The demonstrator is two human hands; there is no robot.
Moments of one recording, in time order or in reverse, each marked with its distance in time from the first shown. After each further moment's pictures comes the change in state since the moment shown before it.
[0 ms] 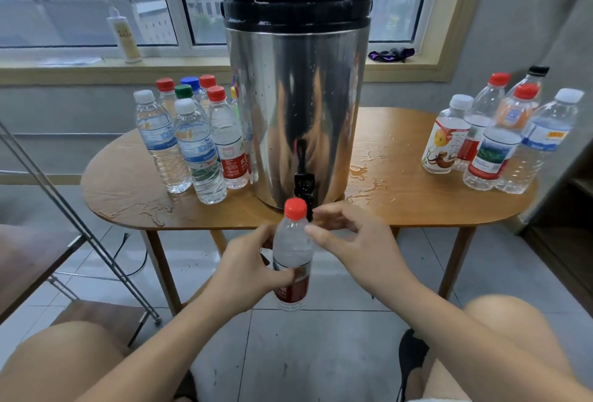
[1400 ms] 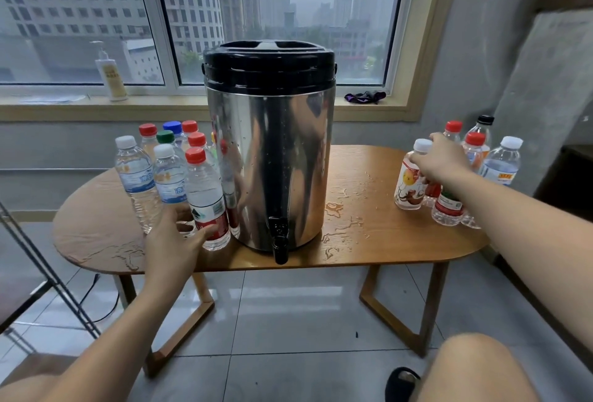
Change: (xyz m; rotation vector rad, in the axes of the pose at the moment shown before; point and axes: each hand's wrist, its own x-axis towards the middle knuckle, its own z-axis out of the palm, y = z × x) left_hand 0.082 -0.052 -0.067 0.105 0.620 -0.159; right_hand 0.200 0.030 -0.233 -0.856 0.392 0.338
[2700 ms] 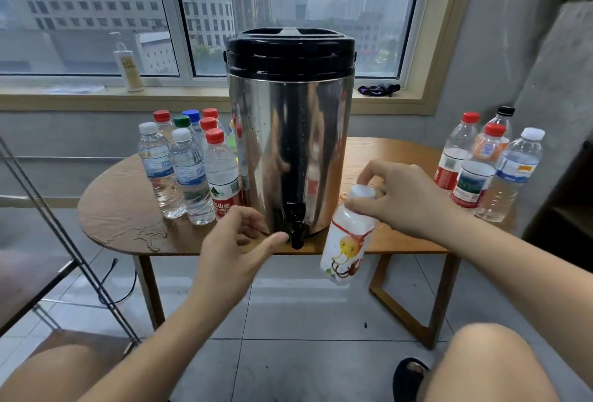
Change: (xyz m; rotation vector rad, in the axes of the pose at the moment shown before) left_hand -0.086 0.083 -0.019 -0.313 -0.255 0.134; right_hand -0.189 -0.092 -0.032 0.145 -0.295 -0.495
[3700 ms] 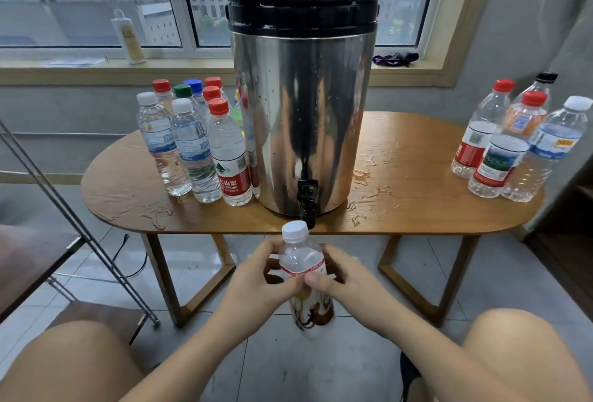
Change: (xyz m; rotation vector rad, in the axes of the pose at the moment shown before) left_hand -0.050 -0.033 0.022 -0.113 -0.364 -0.311; right_hand -0.076 0.008 0.174 0.746 -0.388 0.125
